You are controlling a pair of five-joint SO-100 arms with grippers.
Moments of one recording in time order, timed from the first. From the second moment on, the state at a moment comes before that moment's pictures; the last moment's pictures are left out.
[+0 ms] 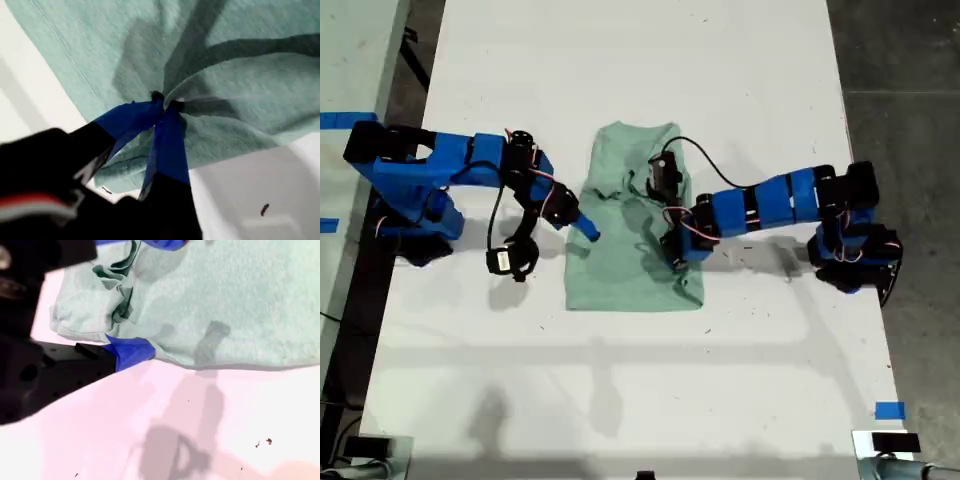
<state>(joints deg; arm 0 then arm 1) -13.4 92.8 99.5 79.5 15.9 2.3 72.4 91.5 53.1 -30.3</state>
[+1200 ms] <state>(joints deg) -13.4 80.9 99.2 79.7 13.8 4.3 79.2 81.9 64.0 -32.9</state>
